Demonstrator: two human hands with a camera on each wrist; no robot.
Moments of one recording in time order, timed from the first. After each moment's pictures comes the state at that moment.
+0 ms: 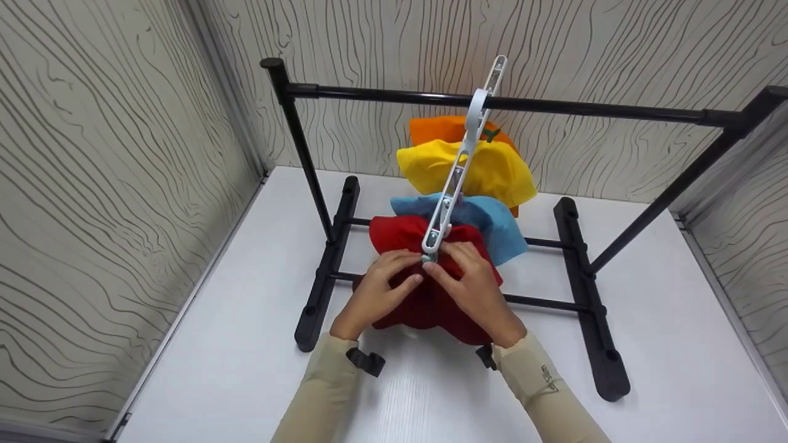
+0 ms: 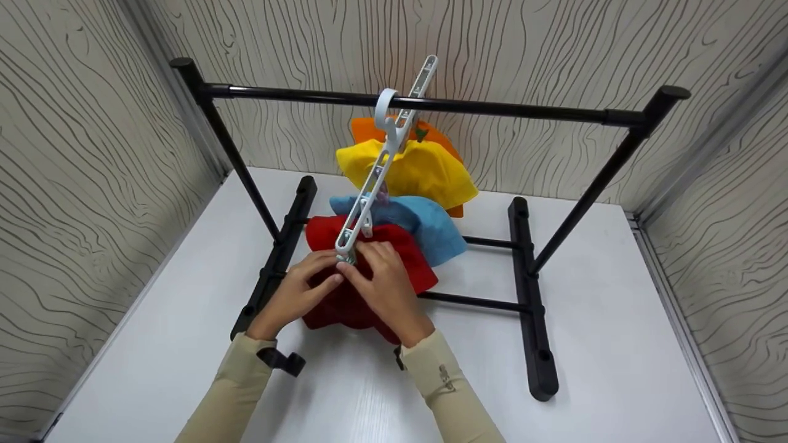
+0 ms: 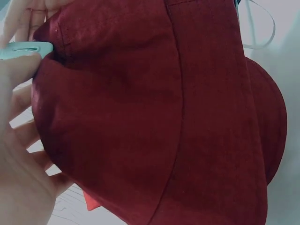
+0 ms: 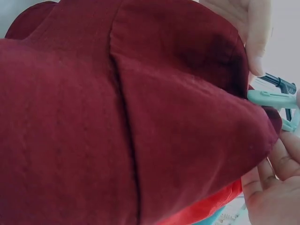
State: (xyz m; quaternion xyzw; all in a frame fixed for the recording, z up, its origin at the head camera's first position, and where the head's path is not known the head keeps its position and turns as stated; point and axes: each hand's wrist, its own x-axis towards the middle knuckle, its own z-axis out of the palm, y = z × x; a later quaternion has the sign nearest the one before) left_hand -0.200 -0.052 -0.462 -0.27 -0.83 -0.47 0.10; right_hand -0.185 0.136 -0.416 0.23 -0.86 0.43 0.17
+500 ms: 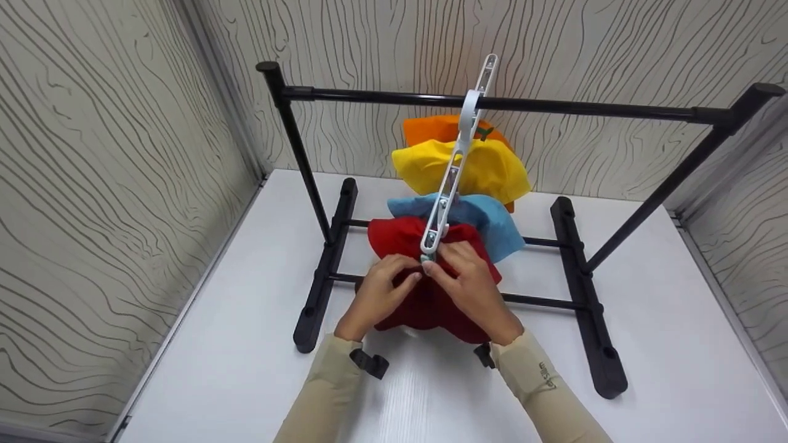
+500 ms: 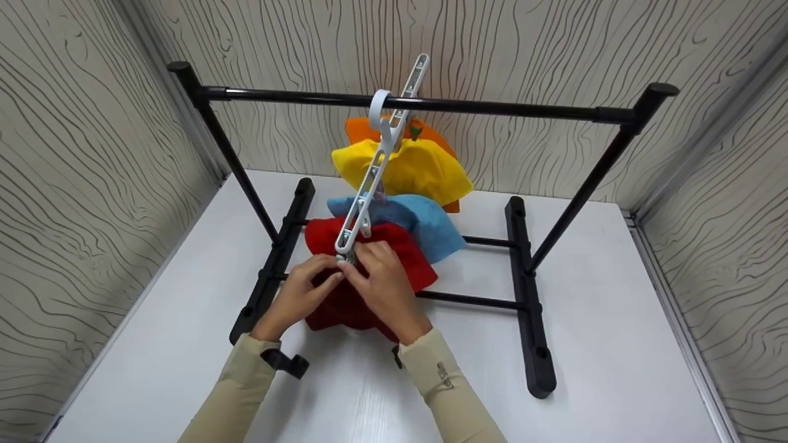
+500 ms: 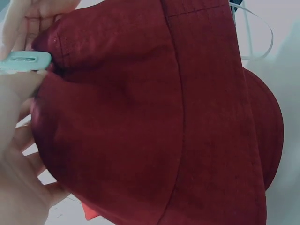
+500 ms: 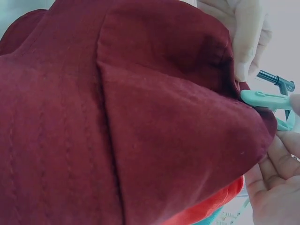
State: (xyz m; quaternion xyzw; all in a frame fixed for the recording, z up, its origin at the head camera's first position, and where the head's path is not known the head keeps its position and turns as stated) left_hand -0.201 -0.041 -0.463 -0.28 -0.84 -0.44 0.15; right_hand -0.183 0.138 -0.413 0.24 -0.87 0.40 0.17
